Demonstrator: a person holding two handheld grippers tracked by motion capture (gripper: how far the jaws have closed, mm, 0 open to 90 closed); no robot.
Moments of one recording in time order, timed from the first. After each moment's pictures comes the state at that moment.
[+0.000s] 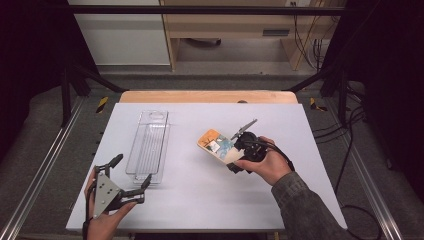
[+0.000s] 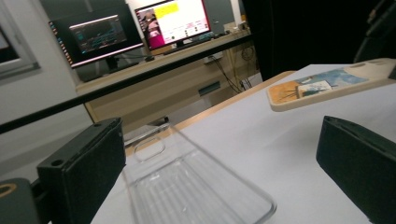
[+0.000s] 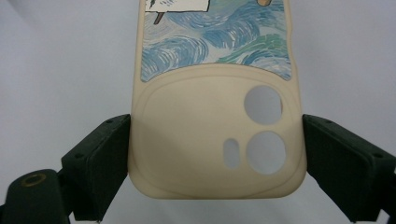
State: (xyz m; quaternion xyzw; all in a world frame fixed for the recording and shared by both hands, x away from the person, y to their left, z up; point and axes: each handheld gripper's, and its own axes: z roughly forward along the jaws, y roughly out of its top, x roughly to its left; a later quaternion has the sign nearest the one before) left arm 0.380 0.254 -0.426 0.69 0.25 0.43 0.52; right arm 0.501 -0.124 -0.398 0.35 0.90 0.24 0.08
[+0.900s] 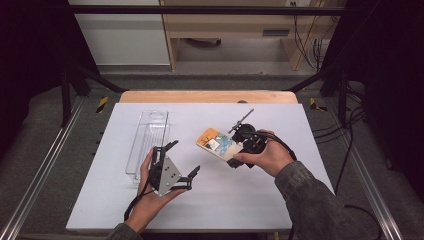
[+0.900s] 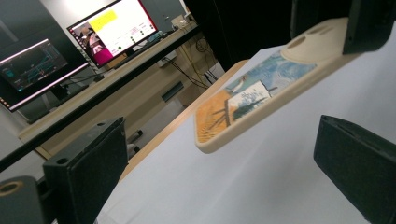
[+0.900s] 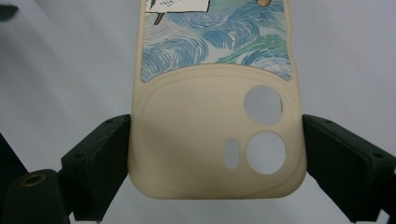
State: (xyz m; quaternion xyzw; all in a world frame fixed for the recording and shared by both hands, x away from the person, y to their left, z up) left arm 0.426 0.143 -0.432 0.76 0.13 0.43 0.47; right arm 0.505 -0.118 -0.366 0.35 0.91 0.21 0.05
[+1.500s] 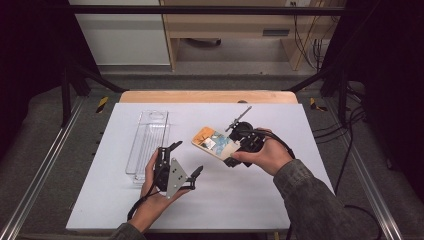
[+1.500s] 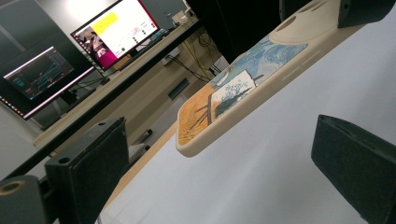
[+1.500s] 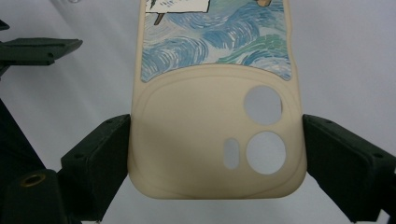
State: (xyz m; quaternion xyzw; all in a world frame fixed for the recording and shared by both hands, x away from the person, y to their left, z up) left arm 0.426 0.133 -0.435 0.76 0.11 0.45 0.45; right arm 0.503 -0.111 -0.355 0.34 0.91 0.22 0.04
